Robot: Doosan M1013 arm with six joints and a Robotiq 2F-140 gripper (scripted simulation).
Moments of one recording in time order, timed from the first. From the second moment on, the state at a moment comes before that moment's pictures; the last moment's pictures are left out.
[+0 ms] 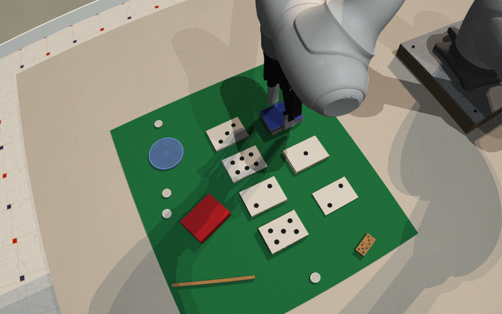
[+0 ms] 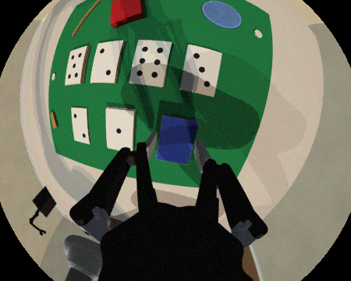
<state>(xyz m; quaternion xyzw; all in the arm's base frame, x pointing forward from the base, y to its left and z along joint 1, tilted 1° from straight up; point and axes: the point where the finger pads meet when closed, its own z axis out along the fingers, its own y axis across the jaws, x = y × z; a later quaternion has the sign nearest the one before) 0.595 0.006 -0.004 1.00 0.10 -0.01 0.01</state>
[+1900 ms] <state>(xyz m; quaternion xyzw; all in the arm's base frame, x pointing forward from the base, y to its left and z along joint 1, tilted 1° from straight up) 0.595 0.006 -0.004 1.00 0.10 -0.01 0.01</state>
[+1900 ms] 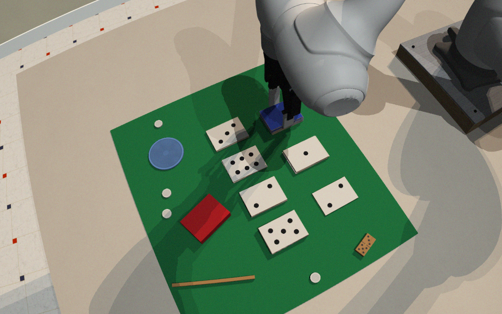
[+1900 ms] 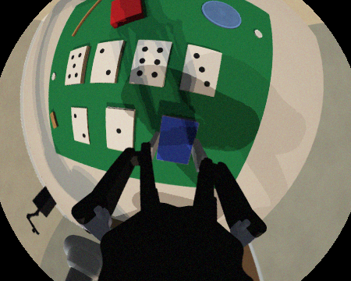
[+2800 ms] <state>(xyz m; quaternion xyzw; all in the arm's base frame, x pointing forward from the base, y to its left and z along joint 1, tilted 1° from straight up) 0.596 0.005 0.001 1.00 0.10 -0.01 0.01</state>
